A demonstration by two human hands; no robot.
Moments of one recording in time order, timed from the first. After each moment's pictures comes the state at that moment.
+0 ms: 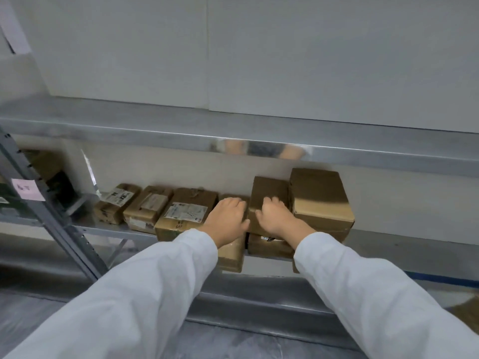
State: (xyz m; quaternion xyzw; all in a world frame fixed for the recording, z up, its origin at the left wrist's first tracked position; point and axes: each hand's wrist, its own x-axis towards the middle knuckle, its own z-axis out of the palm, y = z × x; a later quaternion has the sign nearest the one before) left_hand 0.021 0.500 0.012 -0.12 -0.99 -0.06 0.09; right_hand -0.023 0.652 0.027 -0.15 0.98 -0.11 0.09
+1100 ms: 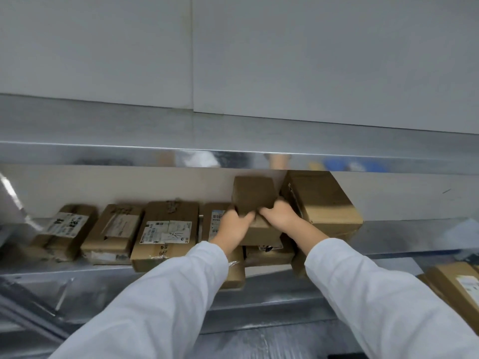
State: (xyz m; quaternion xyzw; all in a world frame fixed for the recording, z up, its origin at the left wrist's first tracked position) left_hand -0.051 0.500 -0.020 0.09 -0.81 -0.57 -0.08; right_hand -0.064 0.633 0.025 0.07 0.93 -0.35 0.09
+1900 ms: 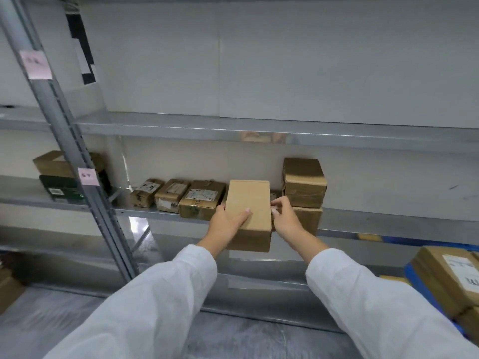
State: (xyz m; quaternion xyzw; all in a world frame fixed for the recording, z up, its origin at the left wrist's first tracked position) left_hand 0.234 0.543 0.034 0.15 -0.81 -0.56 0.10; right_hand 0.191 0.705 0.046 -0.03 0.85 -0.53 0.04
